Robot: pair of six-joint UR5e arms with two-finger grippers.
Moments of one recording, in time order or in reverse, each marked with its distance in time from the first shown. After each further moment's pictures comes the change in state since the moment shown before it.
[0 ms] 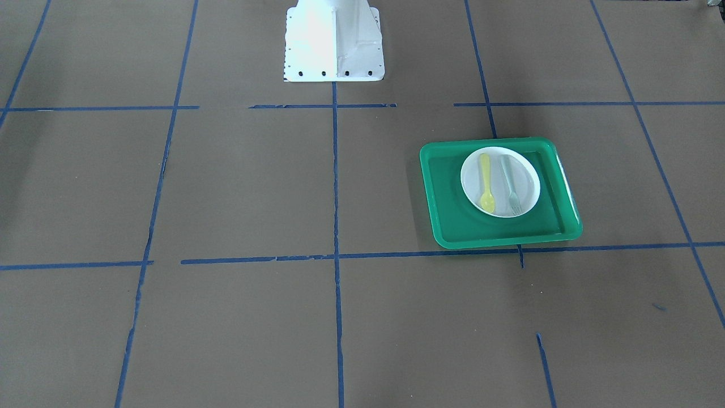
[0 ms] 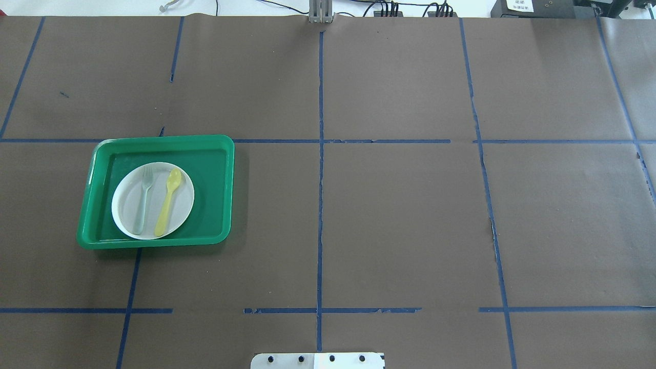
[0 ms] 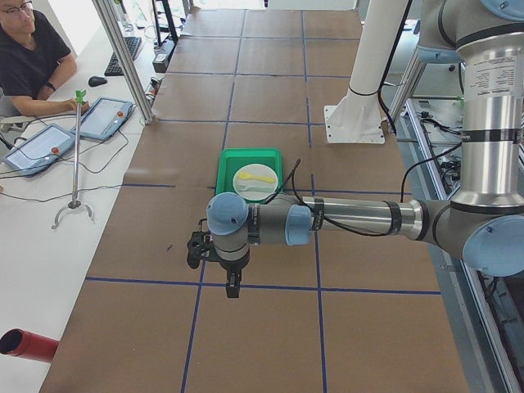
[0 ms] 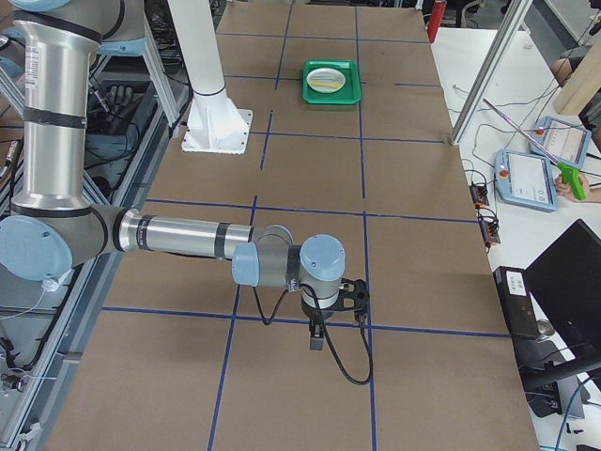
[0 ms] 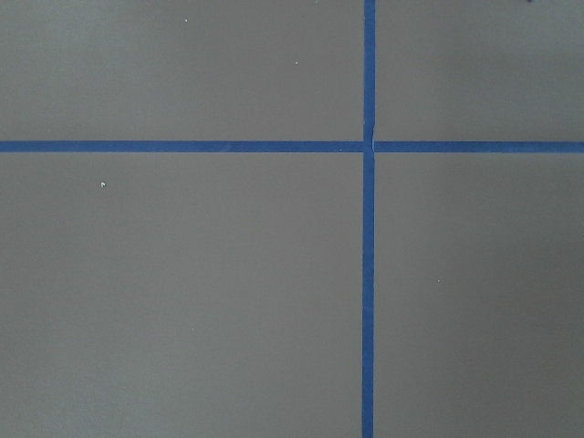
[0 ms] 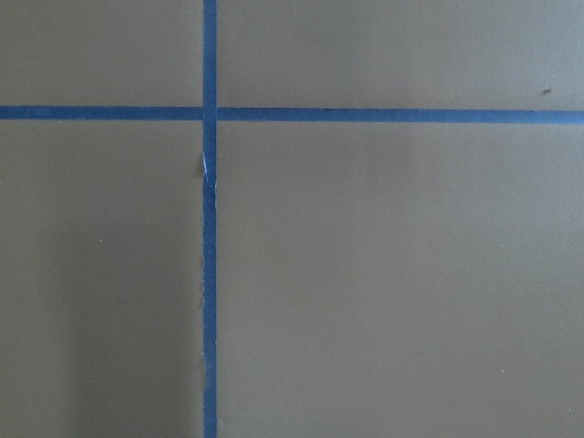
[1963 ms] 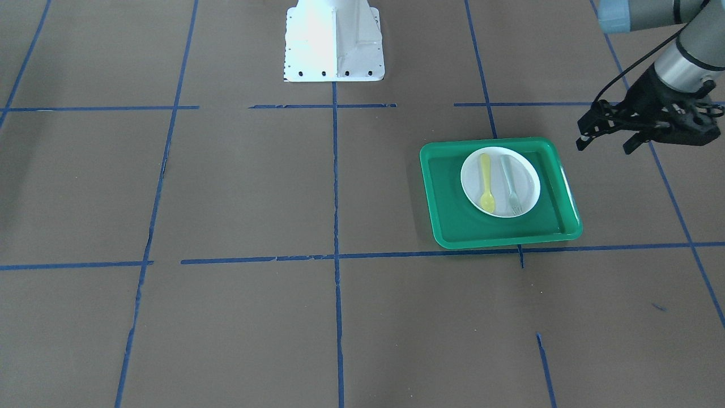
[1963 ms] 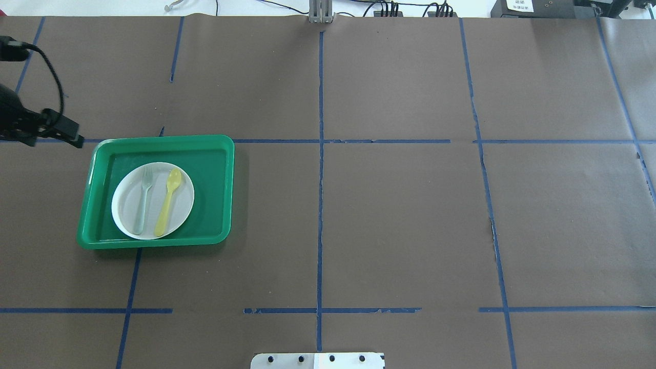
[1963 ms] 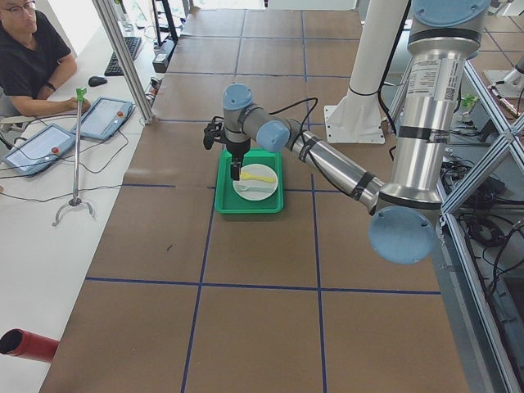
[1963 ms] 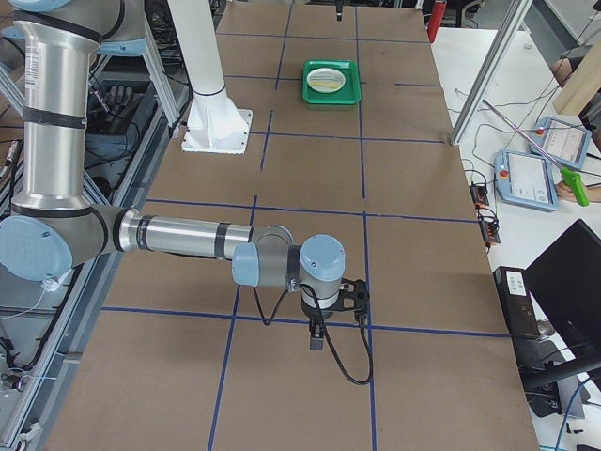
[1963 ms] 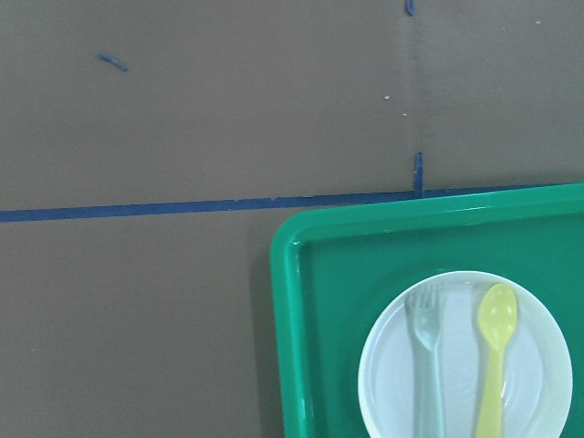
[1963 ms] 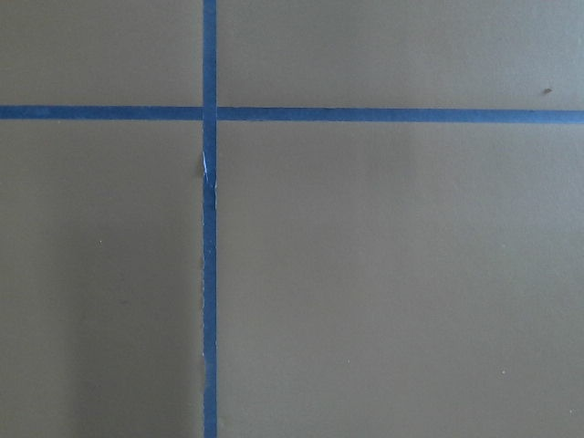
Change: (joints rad) left arm 0.578 -0.218 -0.314 -0.072 0.117 -0.747; right arm 0.000 0.000 0.000 0.000 0.000 0.000
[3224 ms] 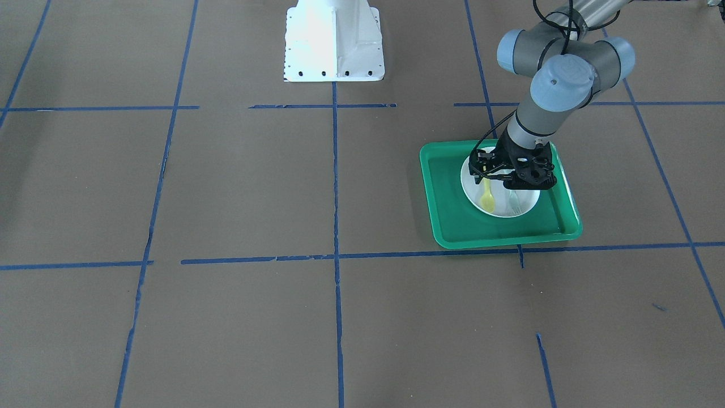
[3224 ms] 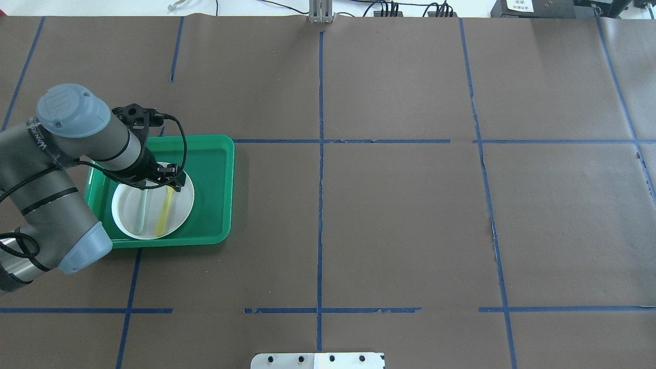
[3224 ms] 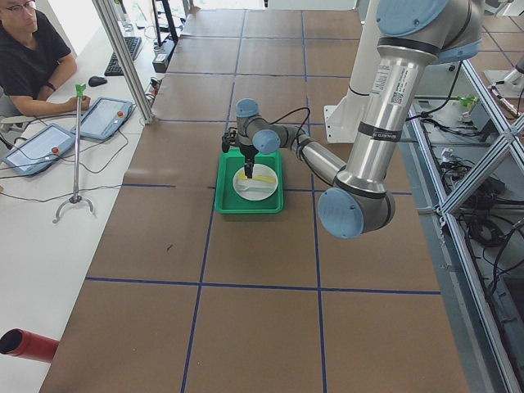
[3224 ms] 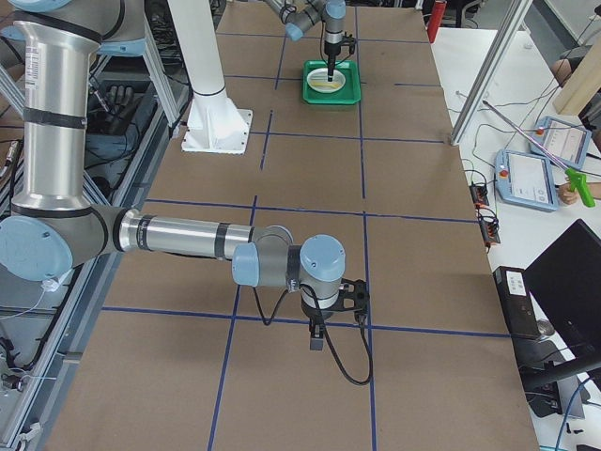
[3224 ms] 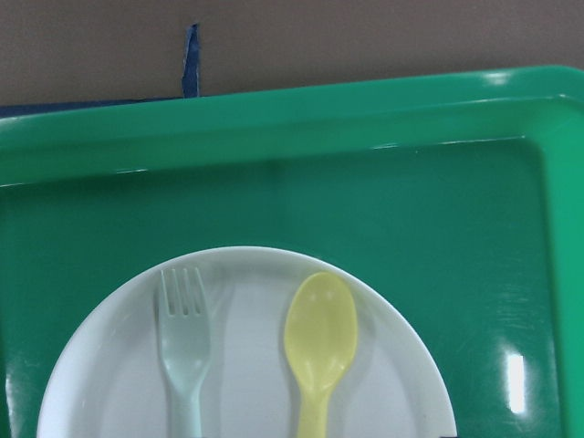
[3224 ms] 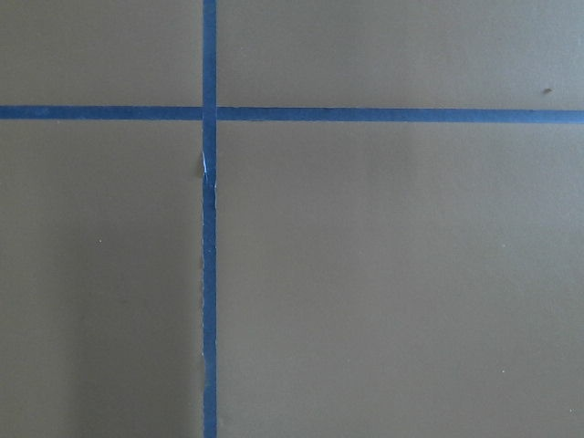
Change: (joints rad) left arm 0.296 -0.155 0.267 -0.149 0.173 -0.230; right arm 0.000 0.000 0.000 0.000 0.000 0.000
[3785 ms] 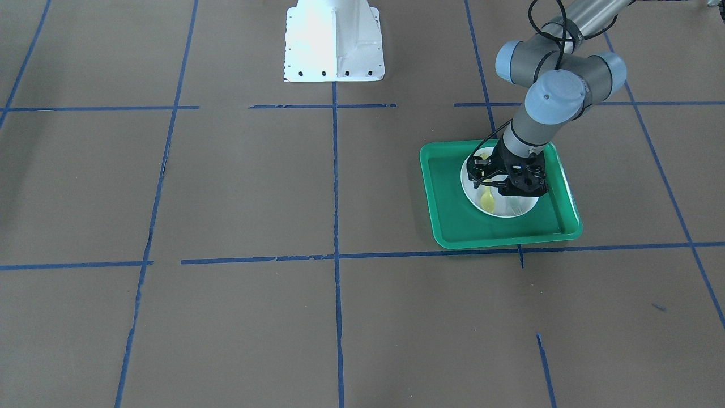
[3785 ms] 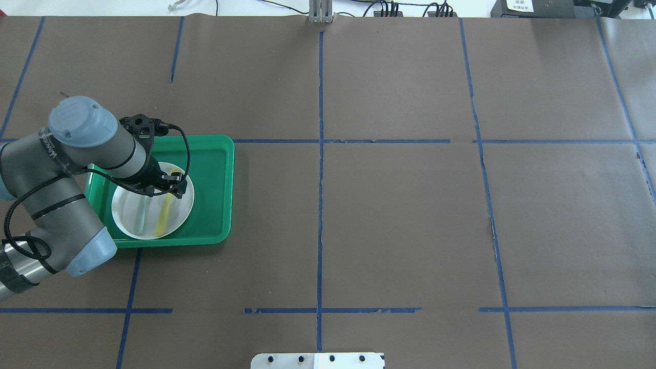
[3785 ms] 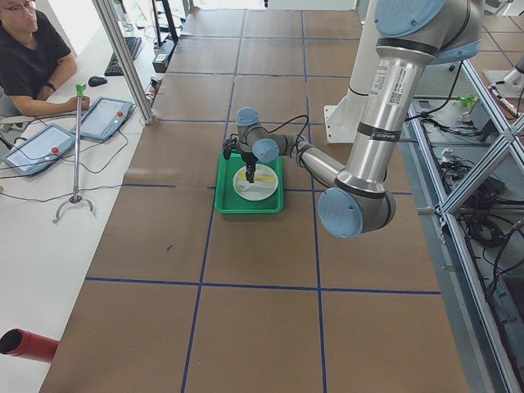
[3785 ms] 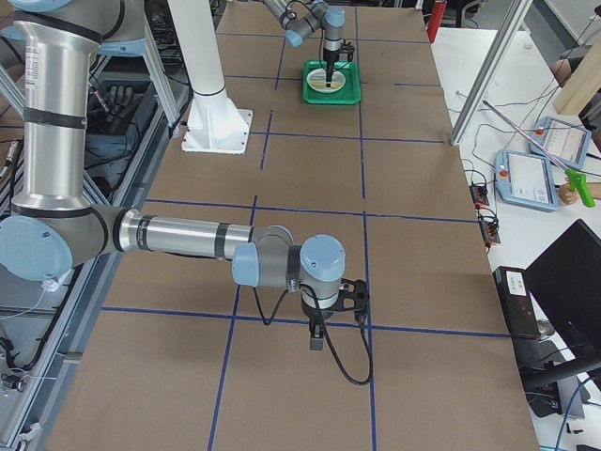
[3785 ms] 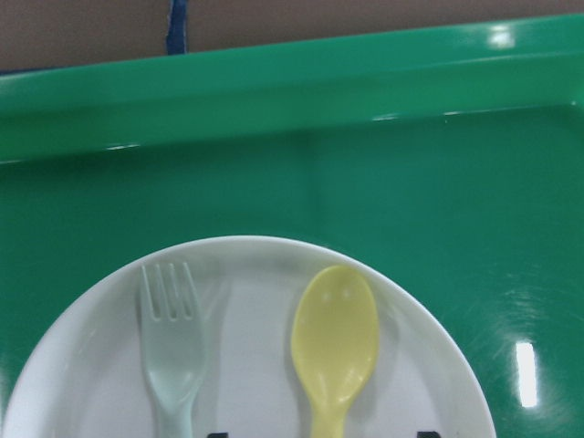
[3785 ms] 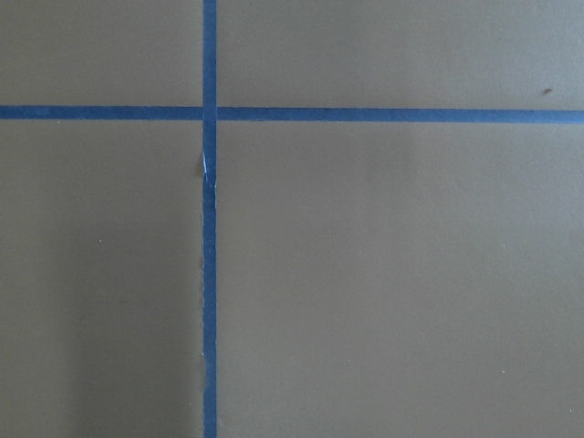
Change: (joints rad) left arm 0.019 0.001 0.068 -0.084 -0.007 -0.004; right arm 0.000 0.000 0.000 0.000 0.000 0.000
